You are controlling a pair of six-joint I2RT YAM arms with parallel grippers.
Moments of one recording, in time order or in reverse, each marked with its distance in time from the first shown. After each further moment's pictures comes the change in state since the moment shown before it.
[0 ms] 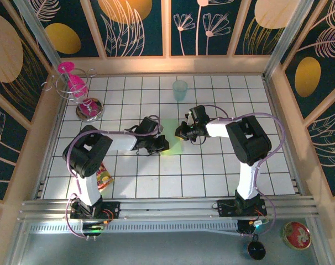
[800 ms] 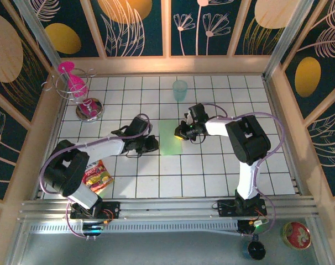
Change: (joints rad) left arm 0.029 -0.280 -0.057 -0.210 -0.202 0.063; right arm 0.001 -0.009 0.059 -0.073 -0.004 -0.020
